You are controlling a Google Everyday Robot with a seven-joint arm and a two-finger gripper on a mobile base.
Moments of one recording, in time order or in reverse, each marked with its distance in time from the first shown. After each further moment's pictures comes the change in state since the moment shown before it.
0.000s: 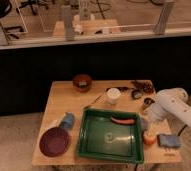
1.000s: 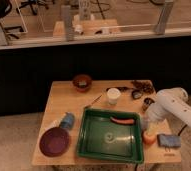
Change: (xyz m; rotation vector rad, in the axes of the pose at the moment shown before) arm -0.001 -0.001 -0.001 0.002 -0.002 0.000
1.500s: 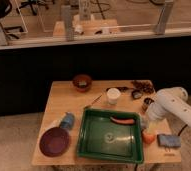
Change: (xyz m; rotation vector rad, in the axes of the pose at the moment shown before) arm -0.002 -0.002 -0.002 0.004 -0.002 -0.002
